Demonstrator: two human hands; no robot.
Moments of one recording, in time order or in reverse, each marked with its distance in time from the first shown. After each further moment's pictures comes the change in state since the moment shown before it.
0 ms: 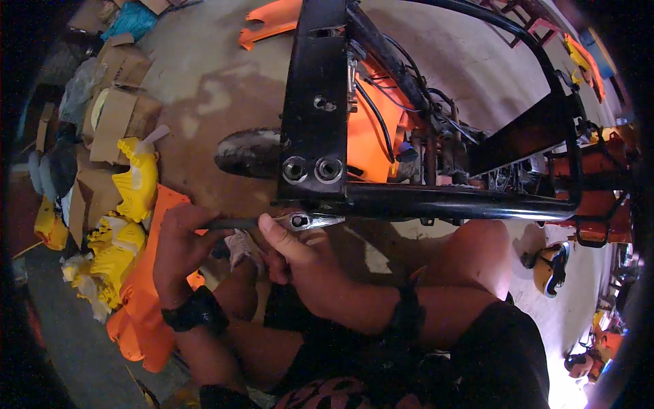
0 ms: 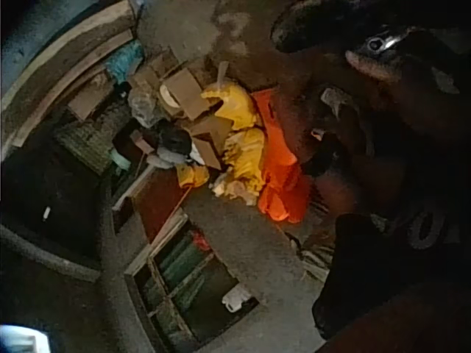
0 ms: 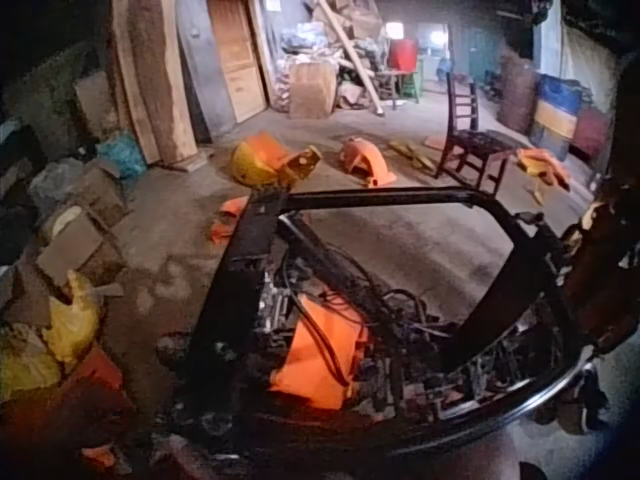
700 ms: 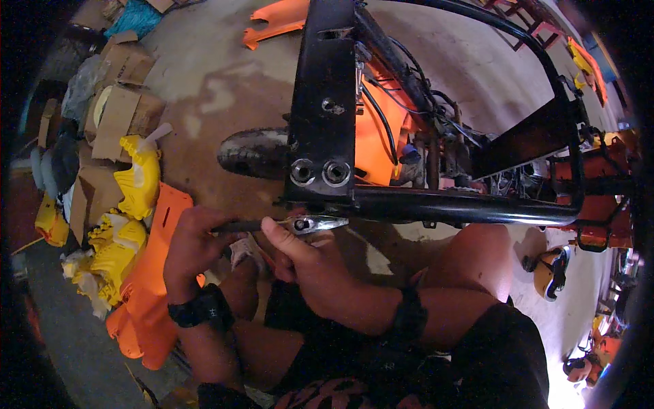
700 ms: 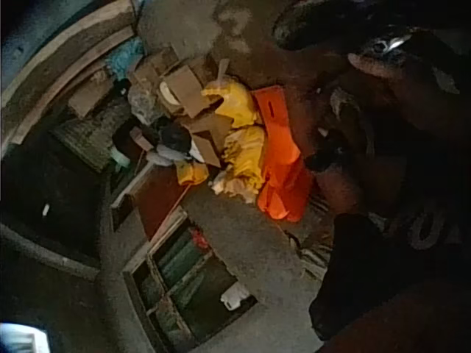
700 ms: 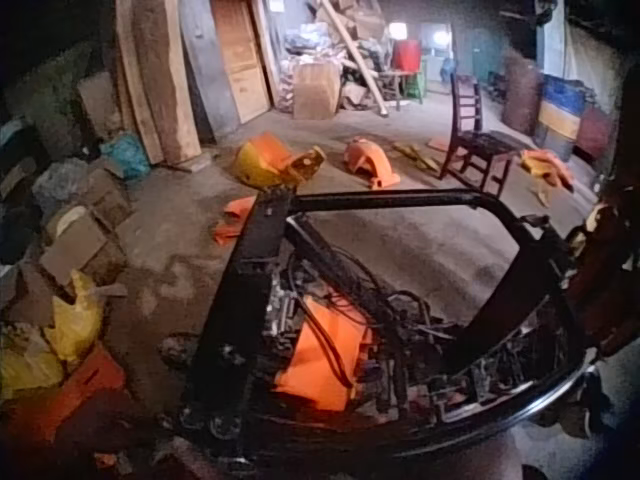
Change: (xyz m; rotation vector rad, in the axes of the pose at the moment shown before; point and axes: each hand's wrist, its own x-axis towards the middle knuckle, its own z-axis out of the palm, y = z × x) left_hand 0.003 -0.005 0.011 -0.130 -0.211 -0.008; right_hand -0.004 -0.006 0.002 0.166 0.068 0.059
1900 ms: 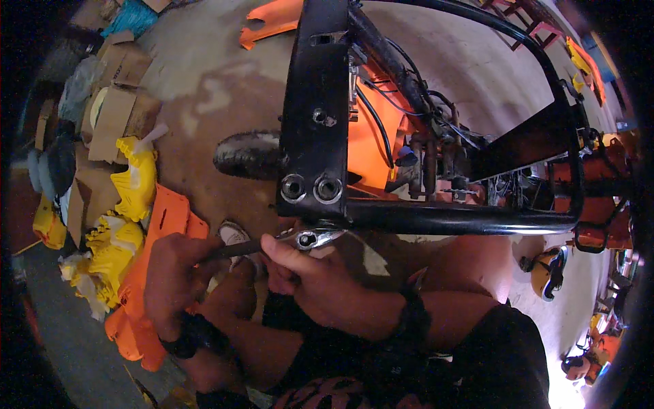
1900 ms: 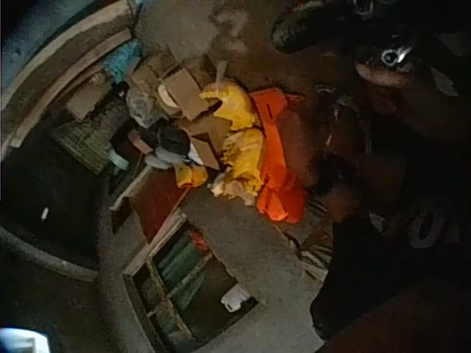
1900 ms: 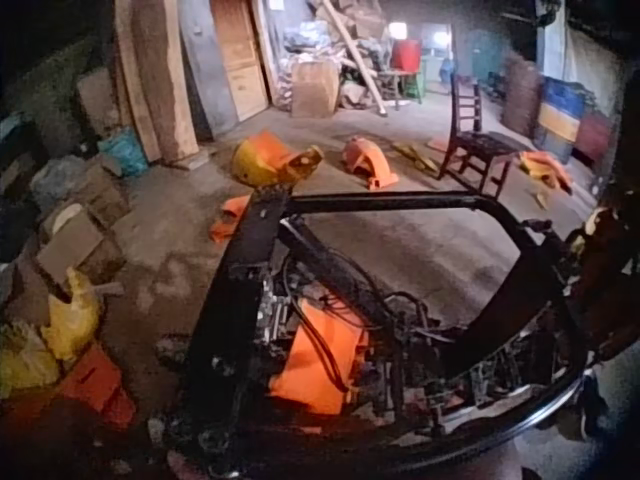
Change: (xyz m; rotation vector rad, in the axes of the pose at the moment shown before) left_hand -0.014 0.056 -0.033 0.137 -0.020 -0.127; right_hand -0.003 -0.003 -0.004 0.095 -0.134 0.086
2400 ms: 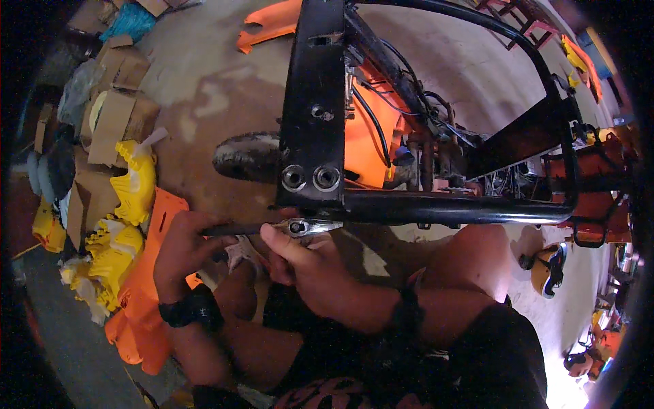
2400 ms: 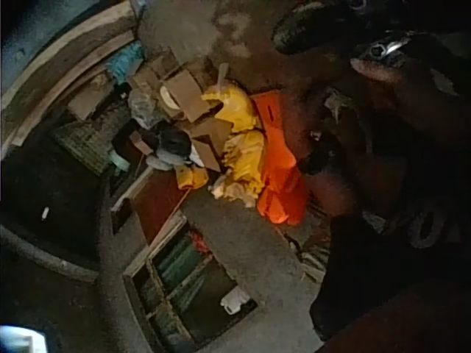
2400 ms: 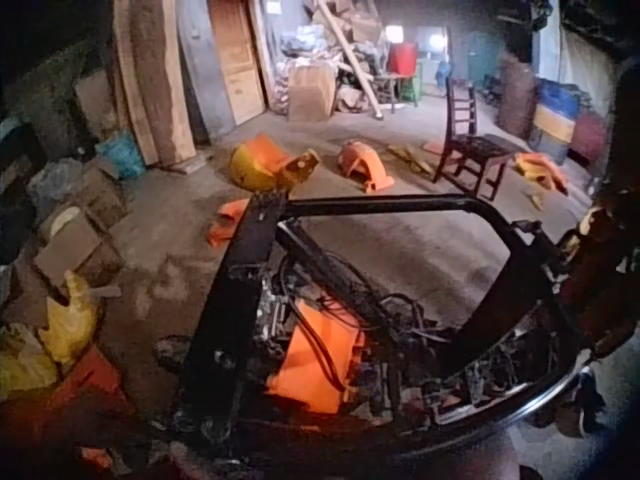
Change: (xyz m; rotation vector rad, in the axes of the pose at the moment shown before) left_hand 0.023 -0.054 0.032 -0.259 -0.081 0.024; right_hand 0.008 0.007 -0.003 -0.108 0.065 -0.104
